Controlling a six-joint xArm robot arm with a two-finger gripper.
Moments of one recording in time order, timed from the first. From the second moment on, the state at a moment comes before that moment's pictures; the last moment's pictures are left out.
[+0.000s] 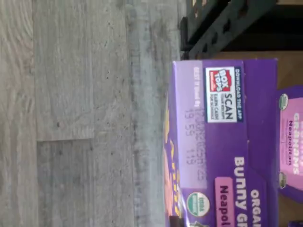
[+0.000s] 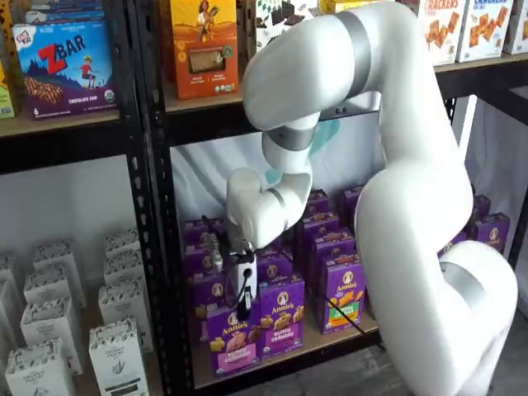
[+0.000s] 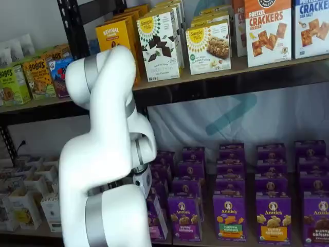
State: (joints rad) arm 0.39 0.66 -1.02 -0.07 0.26 -1.12
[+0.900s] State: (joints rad) arm 0.38 0.83 -1.27 0.00 0.37 -1.18
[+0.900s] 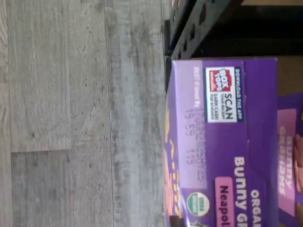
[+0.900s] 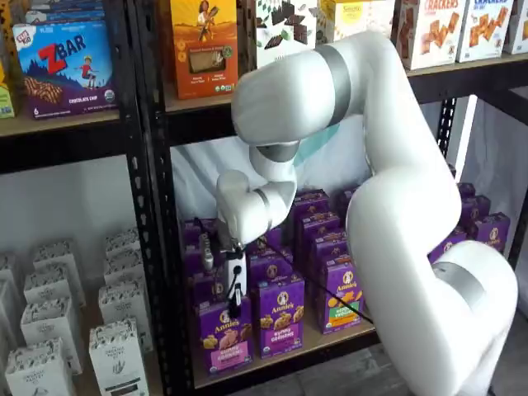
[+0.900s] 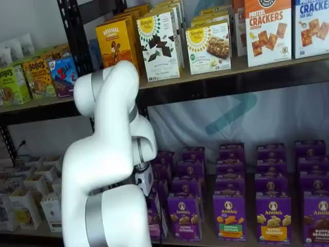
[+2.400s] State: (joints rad) arm 0.38 0.83 -1.26 0.04 0.36 -1.22
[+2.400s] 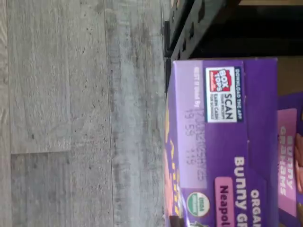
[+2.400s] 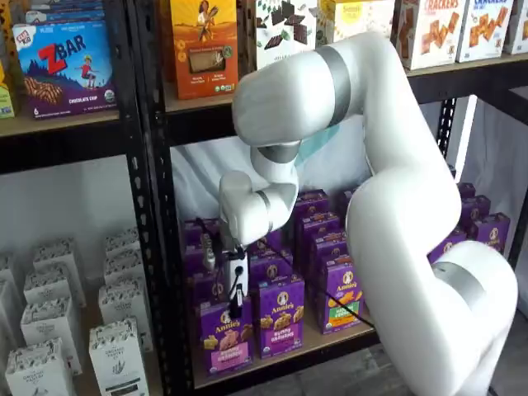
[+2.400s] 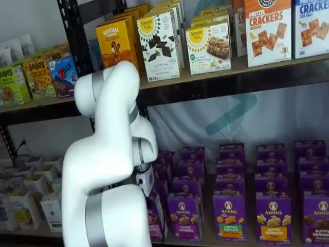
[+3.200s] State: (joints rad) arm 0.38 0.78 -1.21 0.02 0.36 -1.21
